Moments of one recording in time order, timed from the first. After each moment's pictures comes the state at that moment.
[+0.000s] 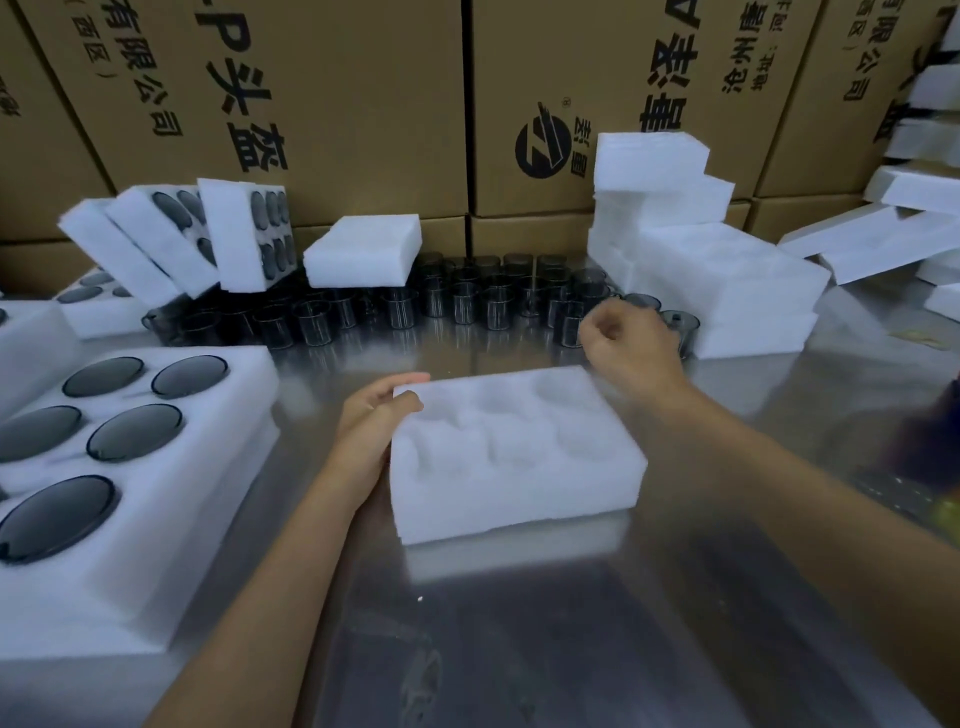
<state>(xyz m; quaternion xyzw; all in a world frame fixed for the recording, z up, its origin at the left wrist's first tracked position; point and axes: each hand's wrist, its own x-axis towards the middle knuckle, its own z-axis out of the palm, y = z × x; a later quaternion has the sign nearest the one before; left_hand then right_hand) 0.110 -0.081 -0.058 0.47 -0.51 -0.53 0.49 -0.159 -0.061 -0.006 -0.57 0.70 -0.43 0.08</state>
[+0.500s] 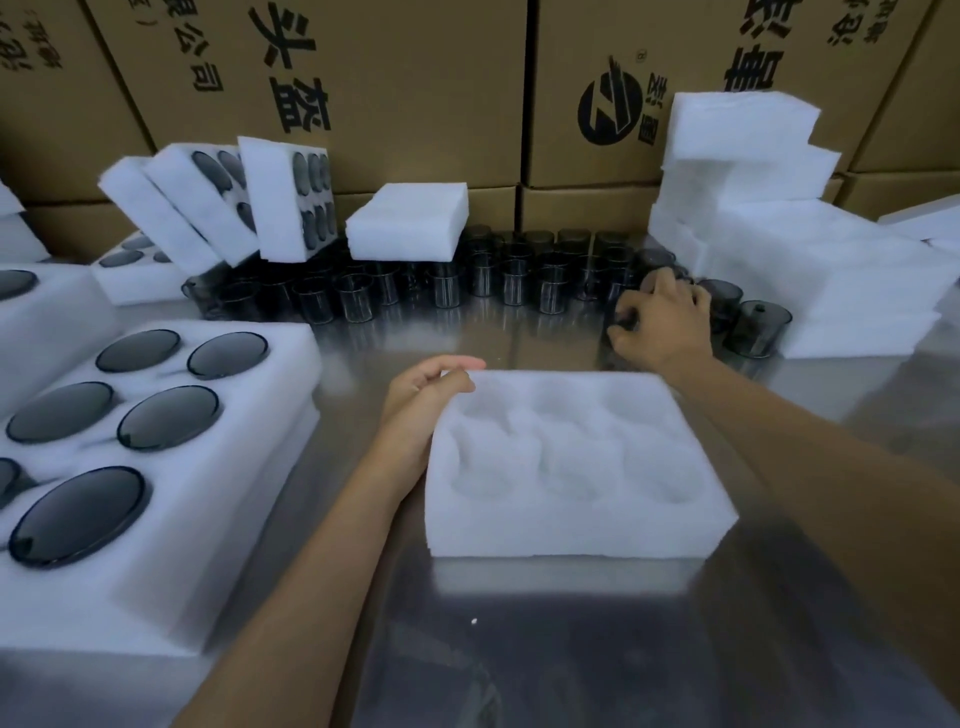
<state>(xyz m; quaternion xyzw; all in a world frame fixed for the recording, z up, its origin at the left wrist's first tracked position) 0.110 -0.092 -0.055 0.47 -0.47 -0.56 0.49 -0.170 -0.158 -0.044 -0.63 0.75 -0.19 -0.10</state>
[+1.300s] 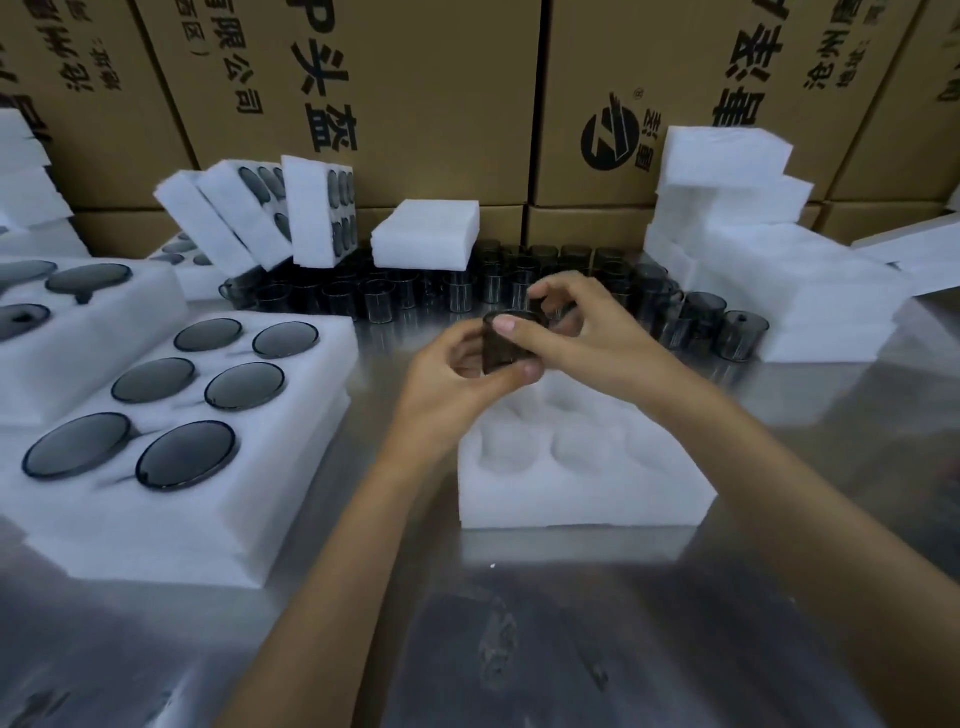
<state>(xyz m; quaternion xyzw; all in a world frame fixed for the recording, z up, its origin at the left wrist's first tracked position) 0.118 -0.047 -0.019 0.38 -0.64 -0.43 0.51 -0.047 -0.030 0.036 -0.67 0.58 -0.40 0.25</state>
